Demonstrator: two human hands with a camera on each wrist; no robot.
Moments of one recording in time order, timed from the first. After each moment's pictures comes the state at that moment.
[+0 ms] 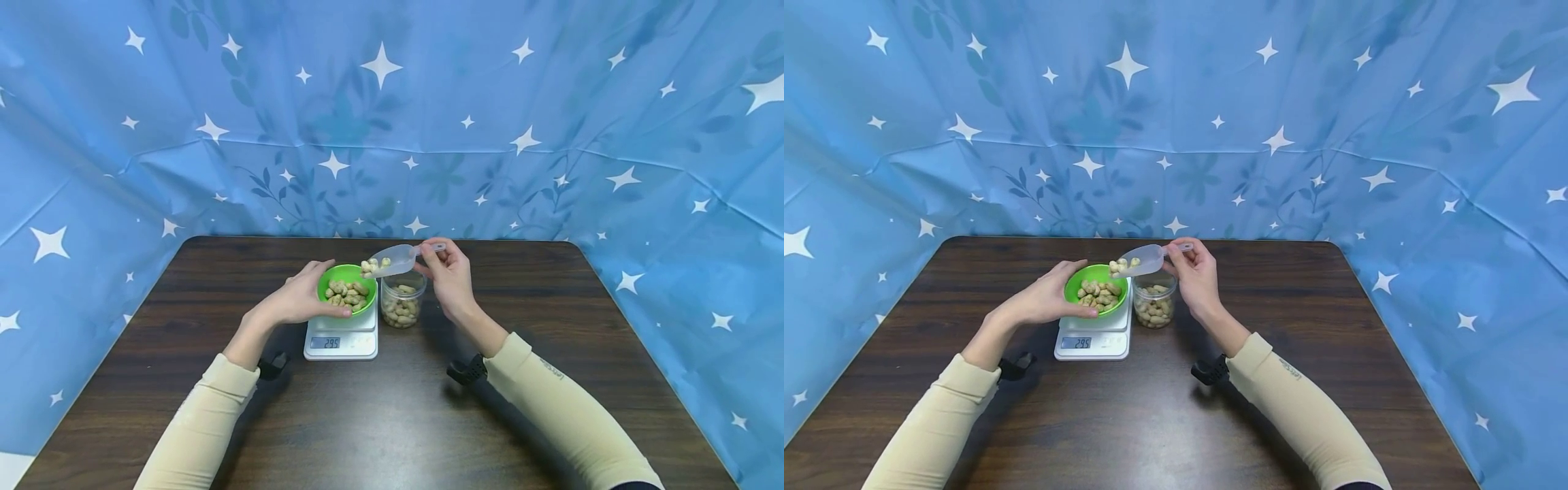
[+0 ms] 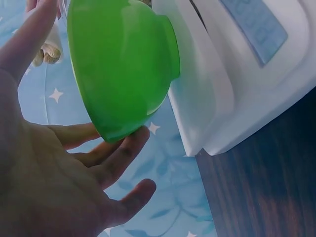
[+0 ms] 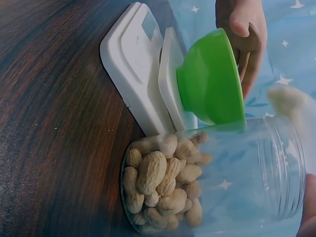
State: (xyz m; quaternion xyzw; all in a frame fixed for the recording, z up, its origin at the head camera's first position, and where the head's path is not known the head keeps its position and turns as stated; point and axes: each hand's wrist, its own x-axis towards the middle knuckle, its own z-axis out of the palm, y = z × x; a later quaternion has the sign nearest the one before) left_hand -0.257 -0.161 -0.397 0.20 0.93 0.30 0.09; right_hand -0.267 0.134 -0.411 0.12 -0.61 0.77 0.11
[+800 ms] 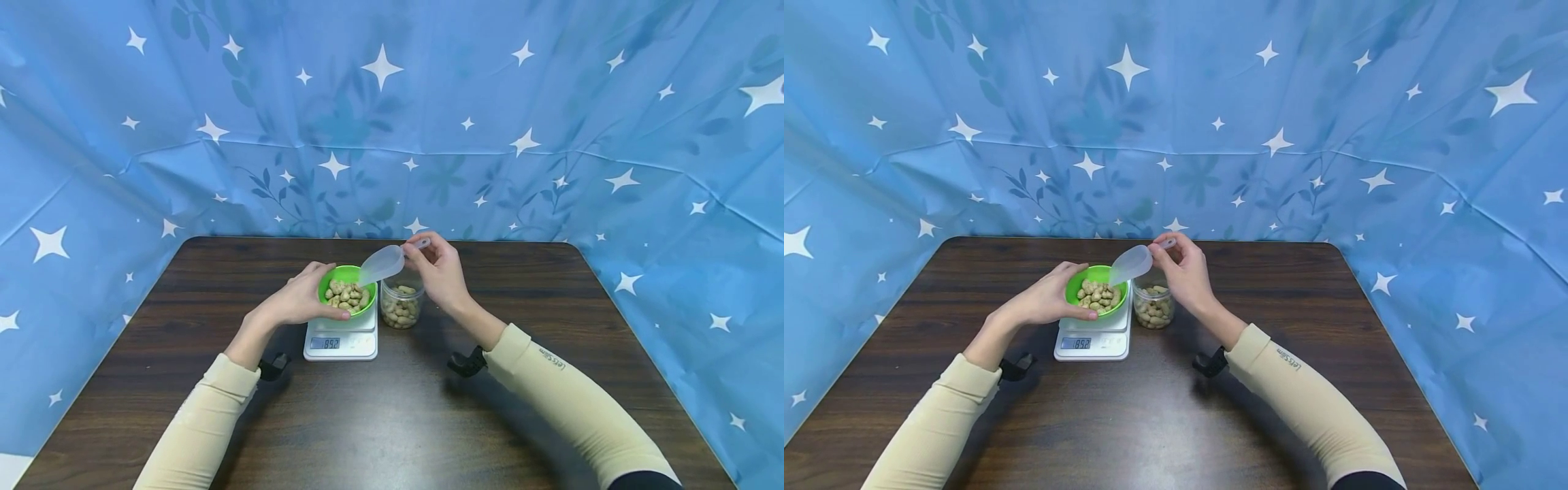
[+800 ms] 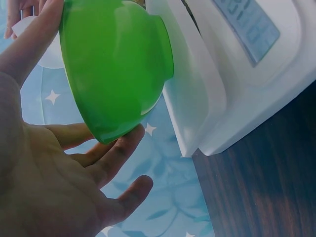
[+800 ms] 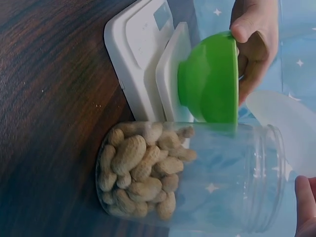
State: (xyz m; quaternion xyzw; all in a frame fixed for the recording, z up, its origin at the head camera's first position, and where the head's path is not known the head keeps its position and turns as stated) left_hand -0.258 -0.160 -0.399 0.21 0.92 0.31 0.09; right_hand -0.267 0.126 -0.390 0.21 -0.71 0.66 0.13
